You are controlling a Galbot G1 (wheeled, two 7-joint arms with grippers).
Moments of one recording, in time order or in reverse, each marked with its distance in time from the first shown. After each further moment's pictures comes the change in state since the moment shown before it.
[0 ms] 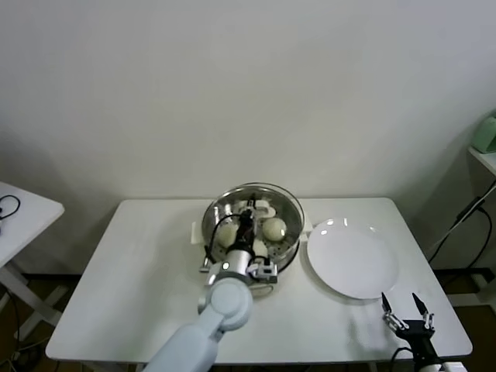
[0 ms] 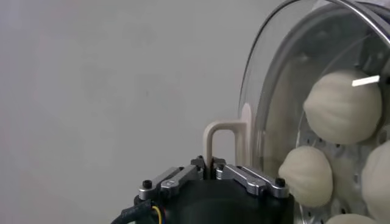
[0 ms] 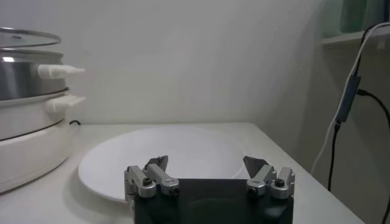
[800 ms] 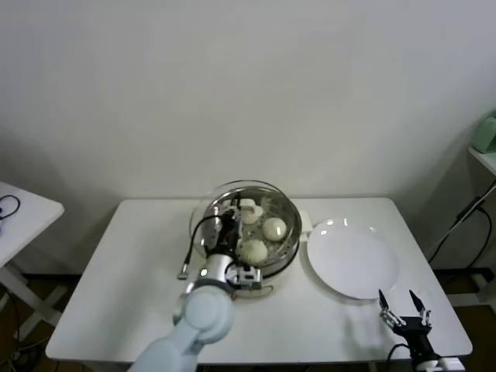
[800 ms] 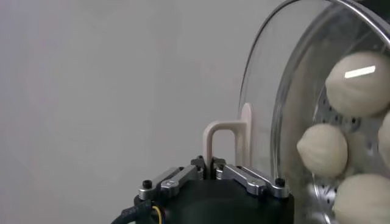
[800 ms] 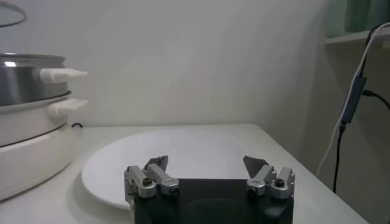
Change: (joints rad) left arm 0.064 0.083 -0.037 -0.180 -0.029 0.018 0.049; right arm 0.013 0.006 -0.006 0.012 -0.003 -0.022 0.005
